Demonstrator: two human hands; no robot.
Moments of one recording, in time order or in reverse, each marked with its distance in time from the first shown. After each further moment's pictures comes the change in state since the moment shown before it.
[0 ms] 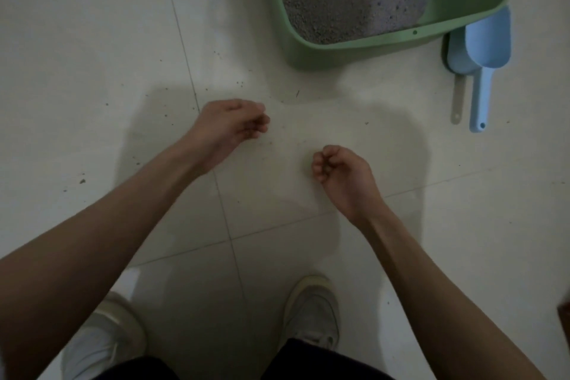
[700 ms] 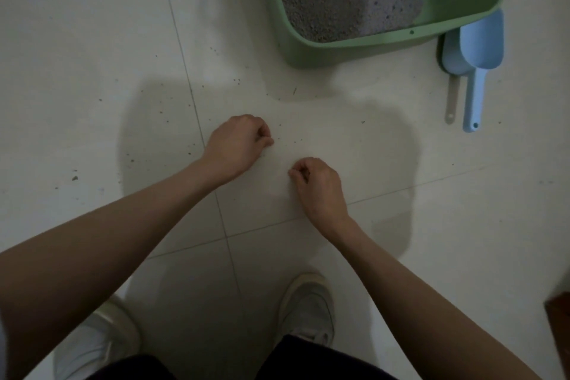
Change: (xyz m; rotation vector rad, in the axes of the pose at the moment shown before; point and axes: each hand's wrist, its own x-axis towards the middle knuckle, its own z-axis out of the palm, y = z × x) left_hand 0.011 -0.032 0.014 1.157 0.037 0.289; right_hand 0.003 0.039 -0.001 -1.468 0.124 -0.489
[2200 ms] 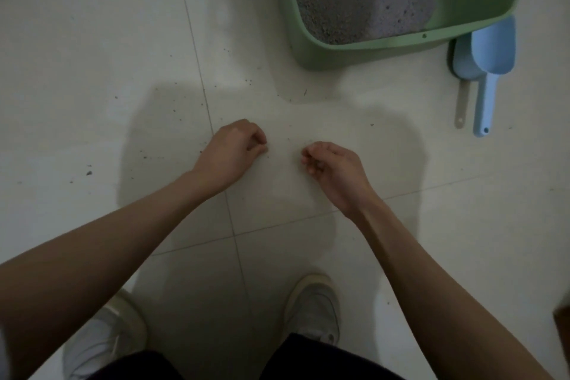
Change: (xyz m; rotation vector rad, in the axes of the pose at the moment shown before) left_hand -0.020 -0.022 -0.006 -0.075 0.057 0.041; right_hand 0.019 -0.011 -0.024 1.207 -0.171 0.360
